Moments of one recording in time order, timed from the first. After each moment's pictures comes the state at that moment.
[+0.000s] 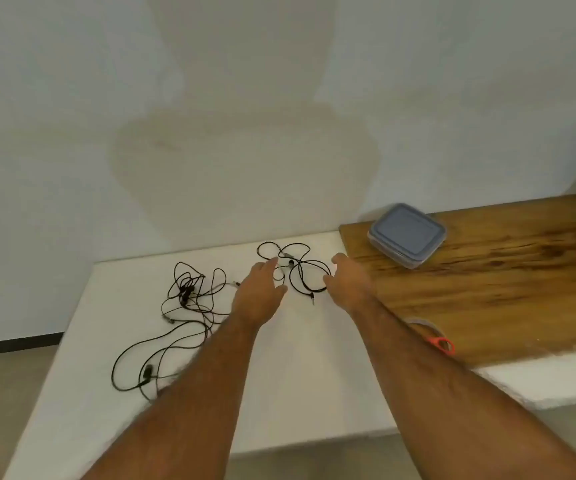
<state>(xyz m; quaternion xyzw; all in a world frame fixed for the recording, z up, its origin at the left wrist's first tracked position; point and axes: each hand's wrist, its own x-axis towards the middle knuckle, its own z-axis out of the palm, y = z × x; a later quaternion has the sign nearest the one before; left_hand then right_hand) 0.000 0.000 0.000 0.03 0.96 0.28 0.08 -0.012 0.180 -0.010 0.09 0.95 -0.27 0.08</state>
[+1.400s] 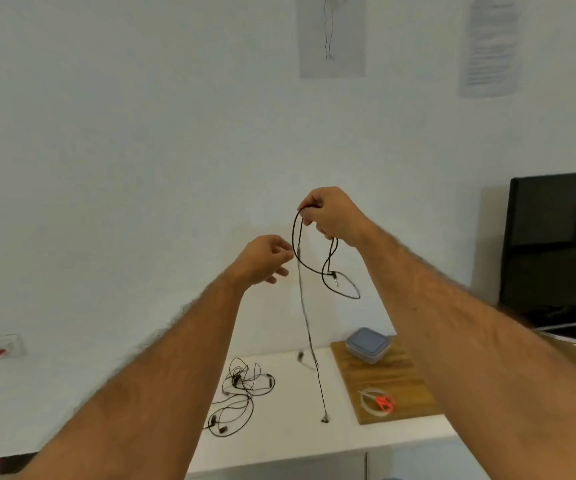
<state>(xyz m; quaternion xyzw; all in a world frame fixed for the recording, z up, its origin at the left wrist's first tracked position) 0.296 -0.013 0.430 0.15 0.89 0.43 -0.09 0.291 0.162 0.485 -0.19 0.84 -0.47 -0.20</state>
